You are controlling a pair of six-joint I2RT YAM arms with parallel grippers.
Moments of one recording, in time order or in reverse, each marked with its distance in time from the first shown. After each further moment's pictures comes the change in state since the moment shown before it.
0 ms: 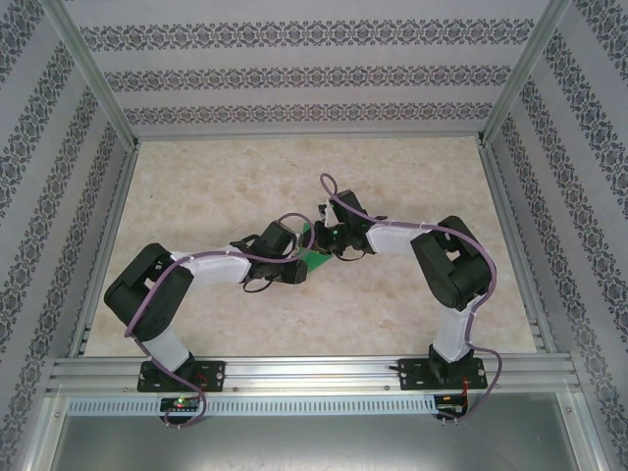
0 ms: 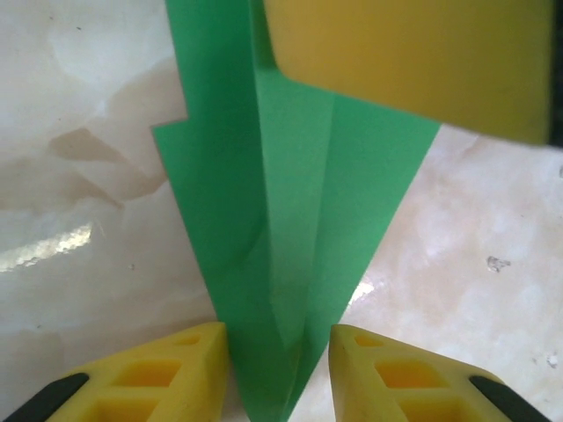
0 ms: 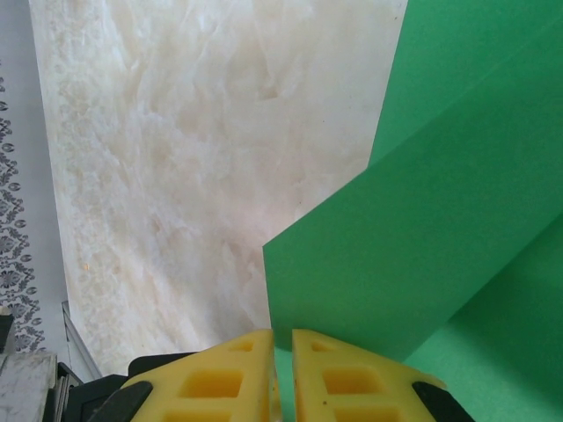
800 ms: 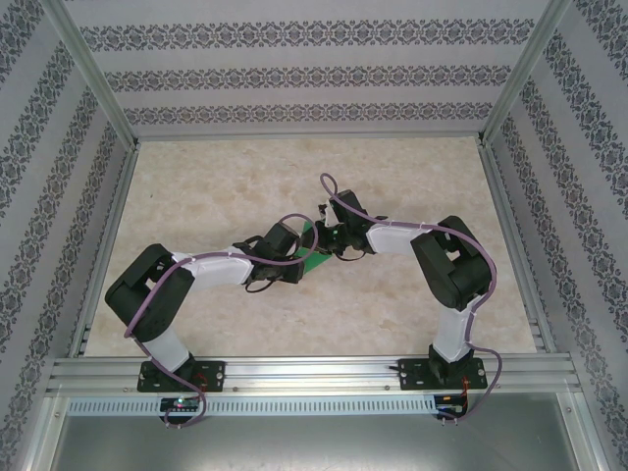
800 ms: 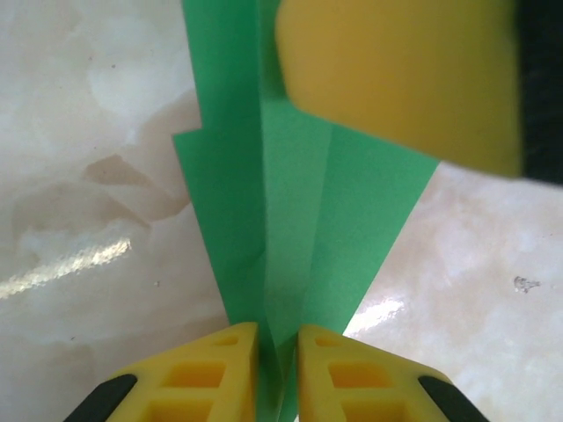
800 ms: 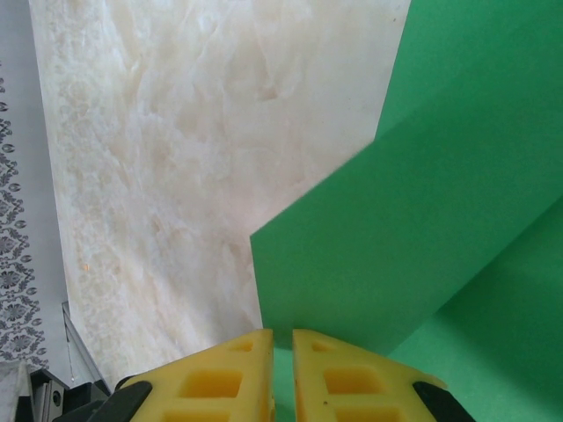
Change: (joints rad) left arm -0.027 0.001 0.010 0.000 -0.091 0.013; right arm 0.000 0.000 0.000 0.000 0.000 0.000
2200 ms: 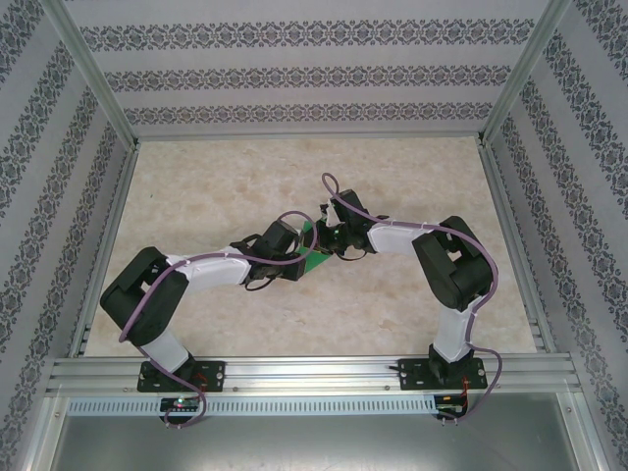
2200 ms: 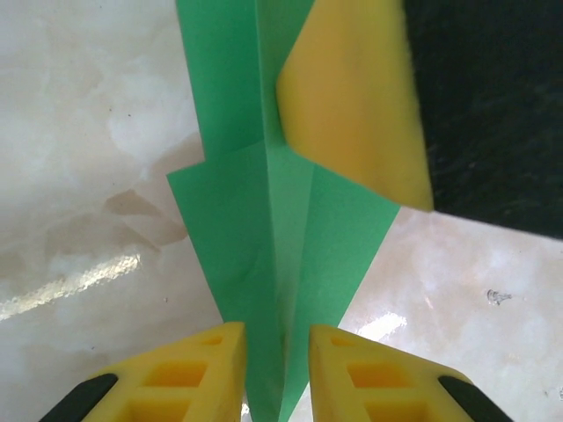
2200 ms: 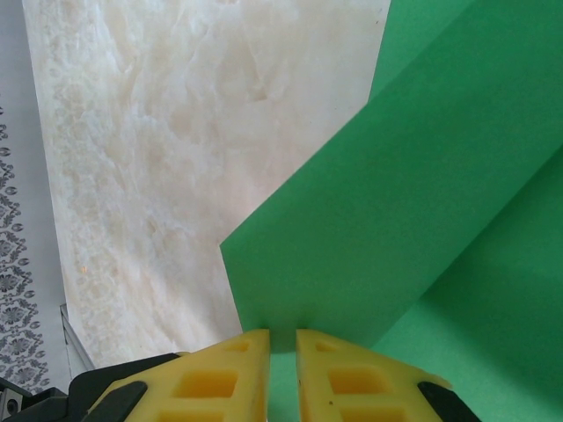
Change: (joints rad) left arm 0.000 -0.033 0.001 0.007 -0.022 0.011; right arm -0.006 -0.007 0.000 -0.020 0.003 -0.002
